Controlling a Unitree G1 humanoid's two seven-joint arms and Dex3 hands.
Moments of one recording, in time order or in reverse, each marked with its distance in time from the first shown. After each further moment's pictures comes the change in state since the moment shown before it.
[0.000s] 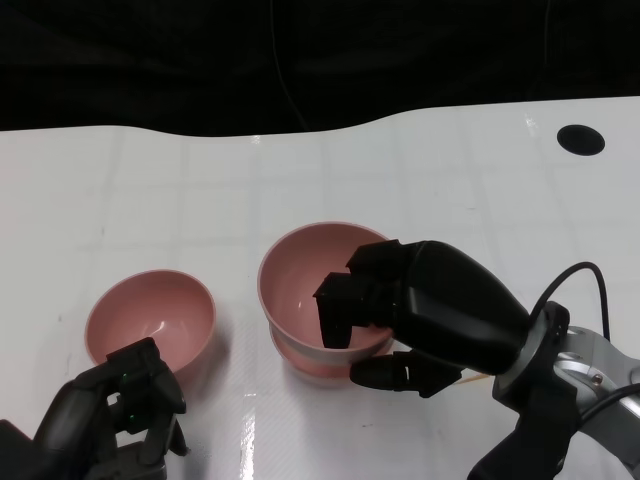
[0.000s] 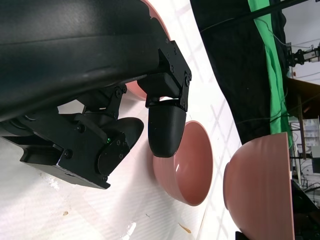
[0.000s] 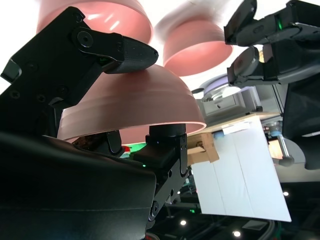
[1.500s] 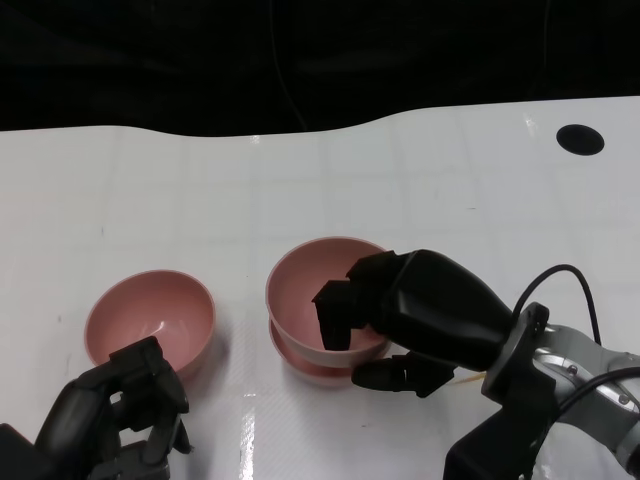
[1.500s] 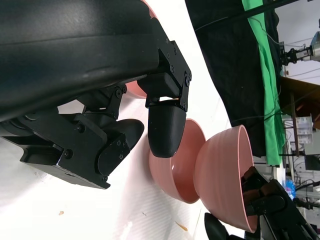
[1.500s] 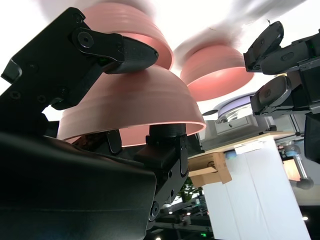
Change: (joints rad) left arm -0.010 -0.006 -0.005 0.031 -0.002 -0.046 -0.007; right arm -0.093 0.037 0.059 0.238 -0.061 -0.026 -0.079
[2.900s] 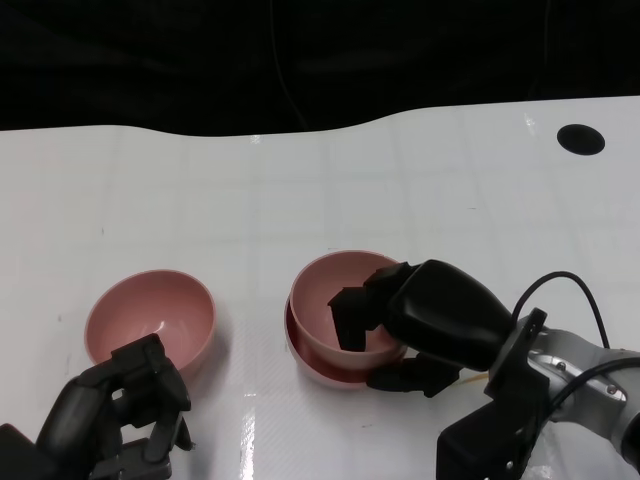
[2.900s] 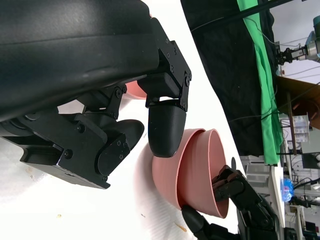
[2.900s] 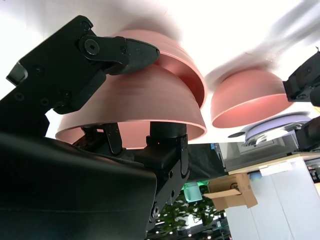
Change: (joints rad) left arm -0.011 -0.002 0.000 0.018 0.009 -0.028 -0.001; right arm -0.096 0.014 0.096 0.277 -0.041 -0.004 -0.131
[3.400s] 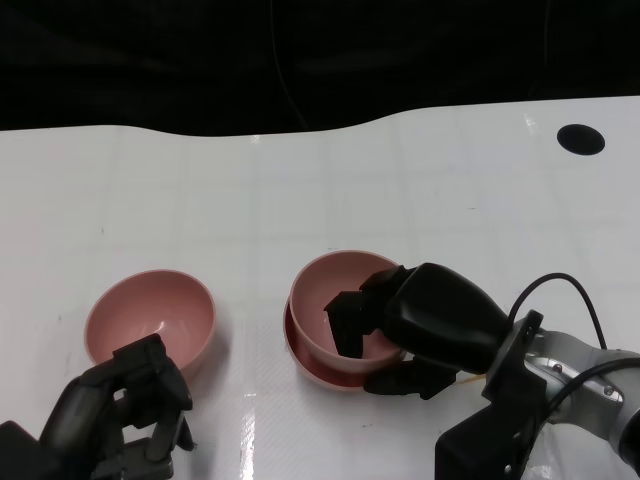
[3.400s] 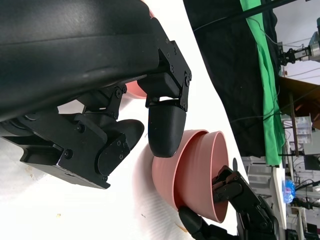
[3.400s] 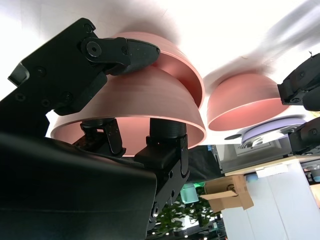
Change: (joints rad) left arm 0.001 -0.003 -0.004 -0.010 0.001 0.026 0.009; right arm -0.005 0.000 0.020 0.003 -0.002 0.000 -0.009
